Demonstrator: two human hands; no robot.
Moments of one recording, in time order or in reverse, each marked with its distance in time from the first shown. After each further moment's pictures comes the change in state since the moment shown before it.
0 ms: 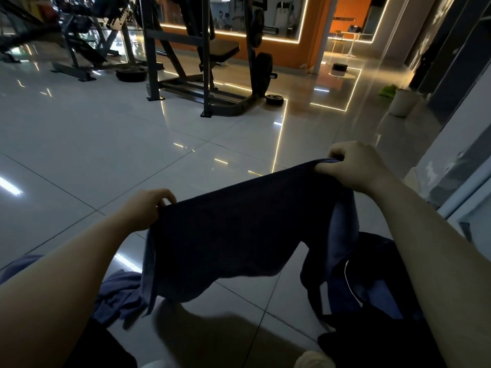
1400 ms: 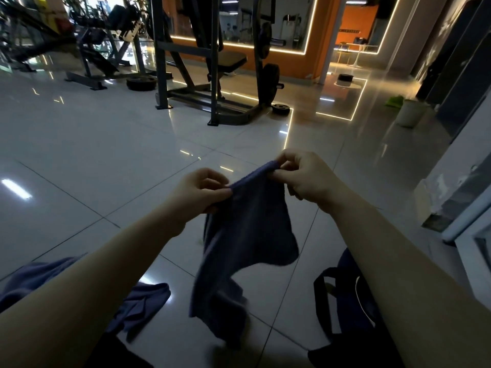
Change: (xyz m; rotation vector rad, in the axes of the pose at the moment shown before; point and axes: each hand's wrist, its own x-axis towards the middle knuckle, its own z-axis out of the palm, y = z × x) left_hand -0.027 0.104 -0.027 -0.948 0.046 0.090; right_hand 0.008 -0.071 0.043 0.474 -0.230 -0.099
